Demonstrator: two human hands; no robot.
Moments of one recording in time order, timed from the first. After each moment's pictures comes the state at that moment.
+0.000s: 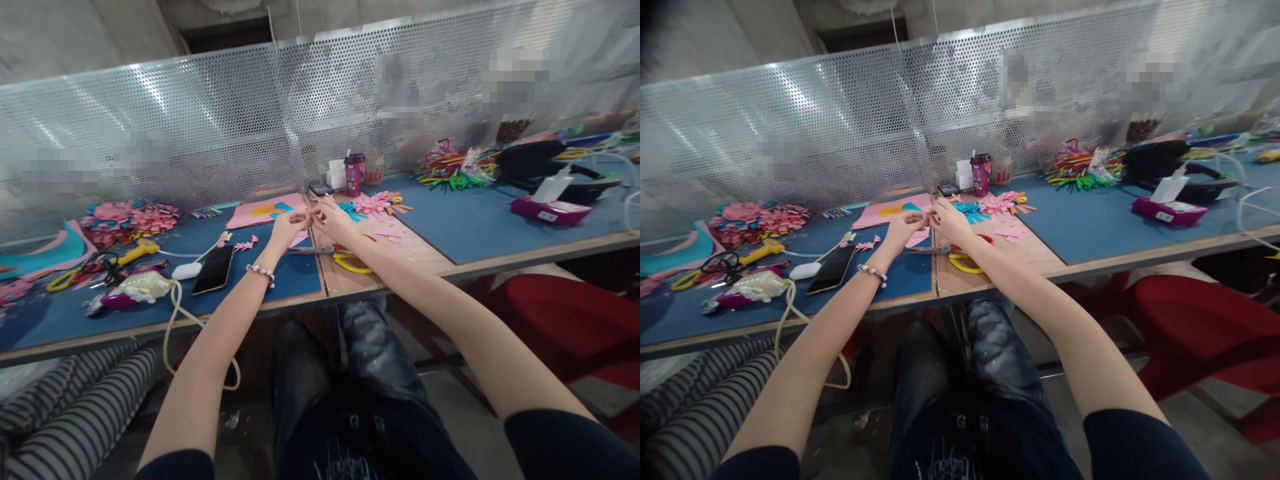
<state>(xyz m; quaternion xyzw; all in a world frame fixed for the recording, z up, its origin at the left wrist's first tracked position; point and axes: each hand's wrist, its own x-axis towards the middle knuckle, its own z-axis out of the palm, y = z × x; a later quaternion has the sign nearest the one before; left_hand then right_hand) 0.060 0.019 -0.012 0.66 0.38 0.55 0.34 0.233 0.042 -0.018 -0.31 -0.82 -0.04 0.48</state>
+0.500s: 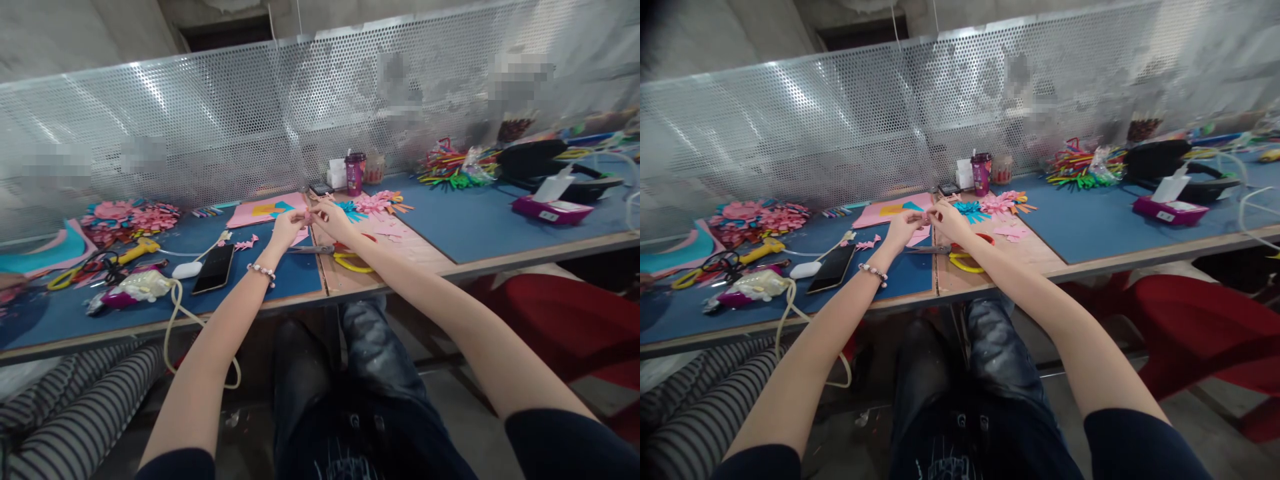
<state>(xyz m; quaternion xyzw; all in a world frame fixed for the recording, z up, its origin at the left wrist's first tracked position) 0.058 0.022 -0.013 0.67 0.40 0.54 0.30 0.231 0.051 -0.021 -0.28 -0.81 0.06 0.51</state>
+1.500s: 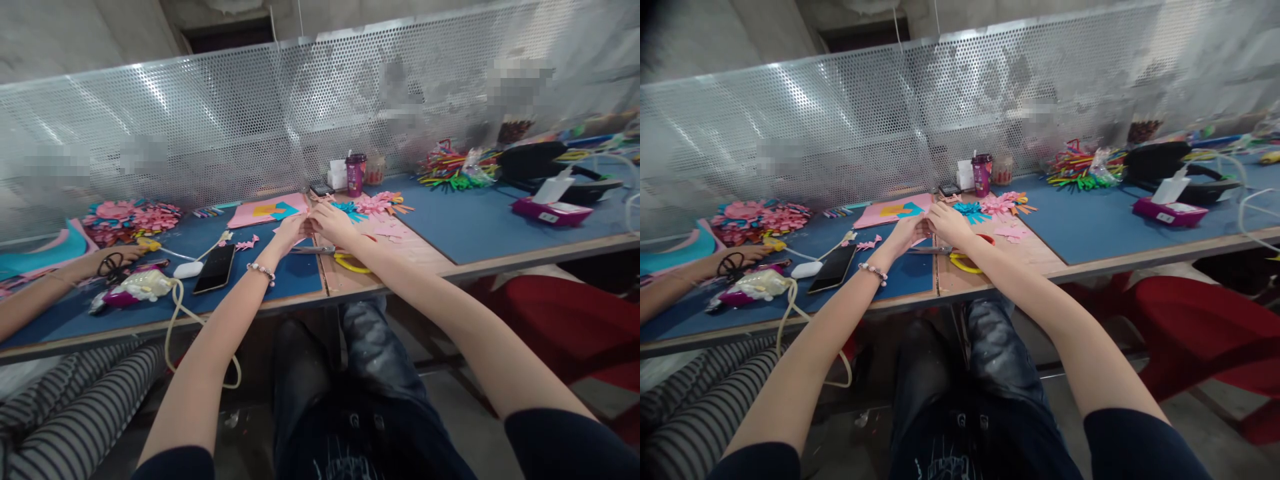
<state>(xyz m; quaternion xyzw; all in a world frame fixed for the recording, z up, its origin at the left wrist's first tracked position) 0.065 0.016 -0.014 0.59 0.37 0.51 0.50 0.230 0.041 -0.017 -0.24 -0.87 -0.18 0.40</state>
